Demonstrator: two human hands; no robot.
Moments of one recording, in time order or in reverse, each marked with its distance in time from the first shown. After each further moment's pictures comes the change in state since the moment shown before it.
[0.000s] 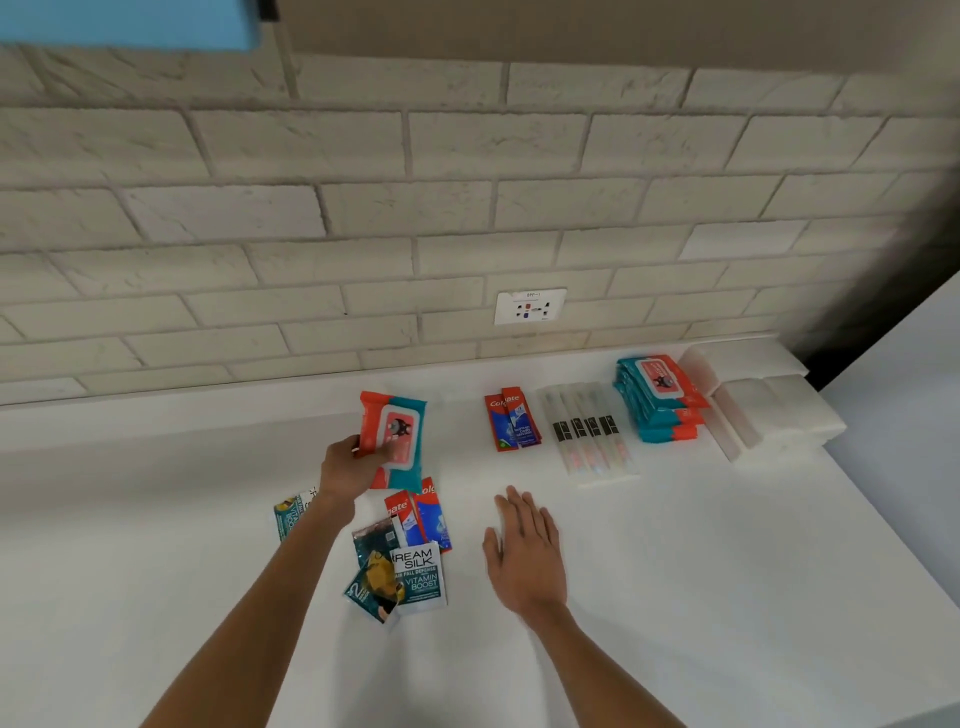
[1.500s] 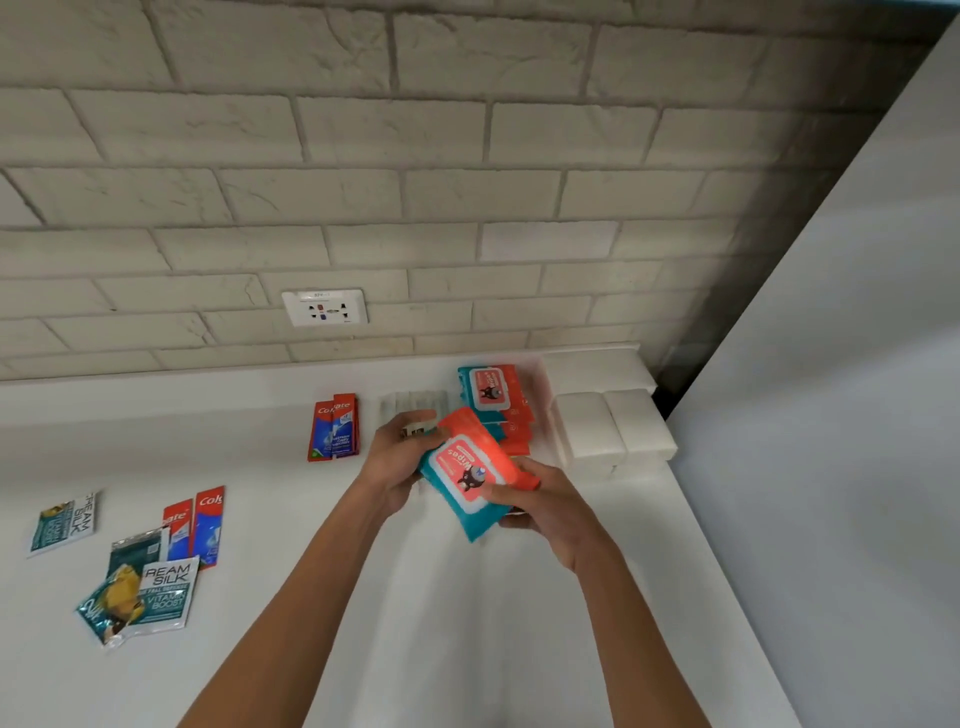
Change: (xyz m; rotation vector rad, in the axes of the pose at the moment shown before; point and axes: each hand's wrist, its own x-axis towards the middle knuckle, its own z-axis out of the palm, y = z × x) left_hand -0.124 0.130 0.370 -0.416 -0.232 -0.065; right_hand 0.052 0.284 -0.269 1.219 -0.458 0.310
